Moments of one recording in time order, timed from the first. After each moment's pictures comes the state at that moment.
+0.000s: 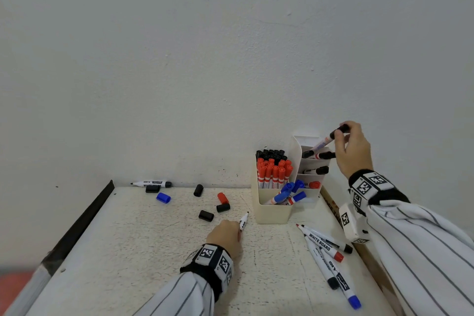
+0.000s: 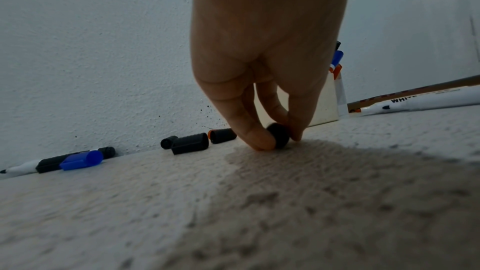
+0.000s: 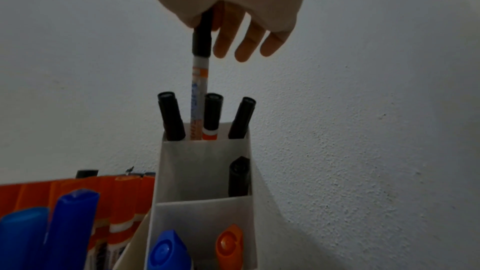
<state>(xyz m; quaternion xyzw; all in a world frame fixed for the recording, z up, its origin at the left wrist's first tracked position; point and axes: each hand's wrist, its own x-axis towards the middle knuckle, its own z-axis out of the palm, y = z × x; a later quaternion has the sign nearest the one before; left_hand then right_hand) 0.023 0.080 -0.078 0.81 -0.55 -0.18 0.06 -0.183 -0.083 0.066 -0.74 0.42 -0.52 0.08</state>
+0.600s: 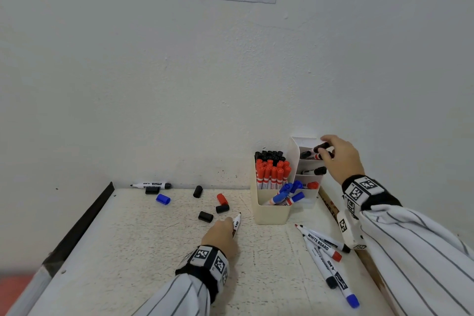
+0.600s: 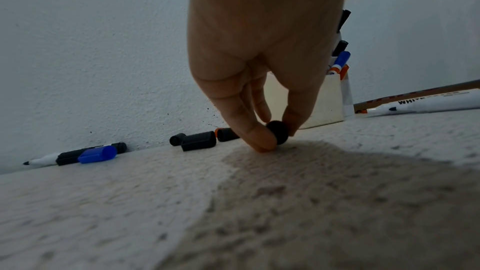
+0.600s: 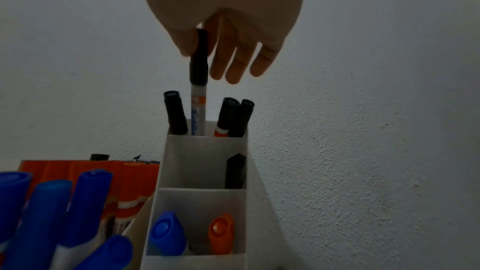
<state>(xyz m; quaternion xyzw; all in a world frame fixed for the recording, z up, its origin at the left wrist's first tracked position) 0.026 0.087 -0.073 0.83 -0.51 -0.21 0.10 -0.184 -0.082 0.053 -0.79 0.45 -0.41 0.03</state>
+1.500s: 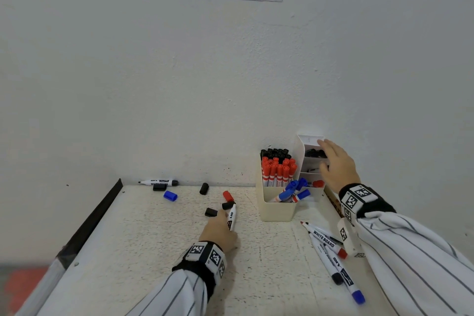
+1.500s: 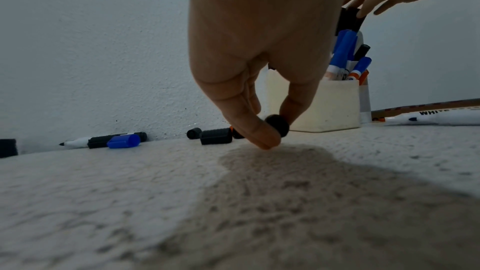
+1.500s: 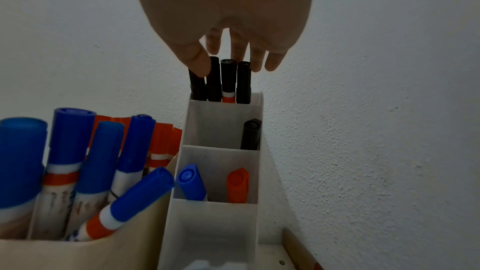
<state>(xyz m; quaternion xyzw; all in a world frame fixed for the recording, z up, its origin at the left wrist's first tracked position) 0.041 0.101 -0.070 0.84 -0.43 -0.26 0.21 -0.175 -0.075 0.025 -0.83 0.45 -0.32 0.00</state>
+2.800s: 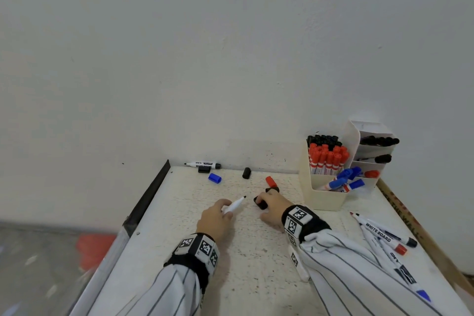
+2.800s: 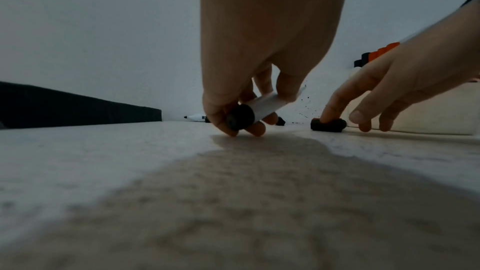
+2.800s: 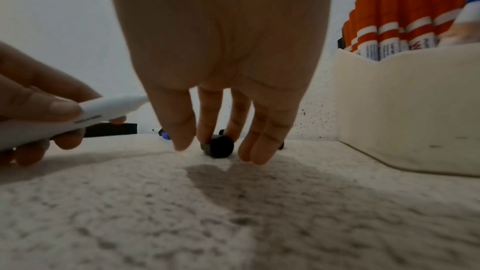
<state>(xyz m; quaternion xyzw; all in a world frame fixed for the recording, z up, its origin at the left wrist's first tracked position) 0.126 0.171 -0.087 0.84 -0.39 -0.22 0.30 0.005 0.038 -0.073 -0.90 0.36 0.07 0.23</state>
